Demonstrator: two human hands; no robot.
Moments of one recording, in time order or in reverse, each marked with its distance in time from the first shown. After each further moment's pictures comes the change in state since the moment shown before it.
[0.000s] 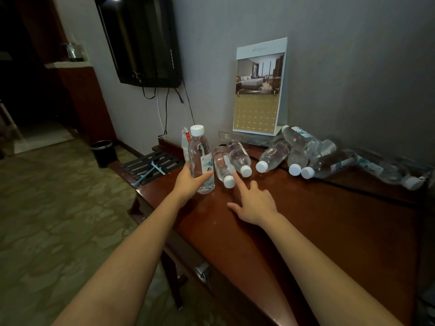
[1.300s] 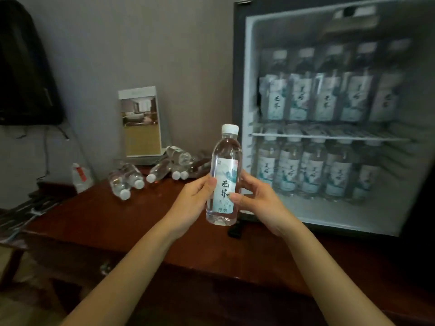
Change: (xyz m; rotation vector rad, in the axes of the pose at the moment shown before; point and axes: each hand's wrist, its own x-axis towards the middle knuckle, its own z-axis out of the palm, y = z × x) left_hand -0.276 0.203 0.115 -0.368 -0.783 0.331; right_hand -0.318 0.066 -0.160 1.143 0.393 0.051
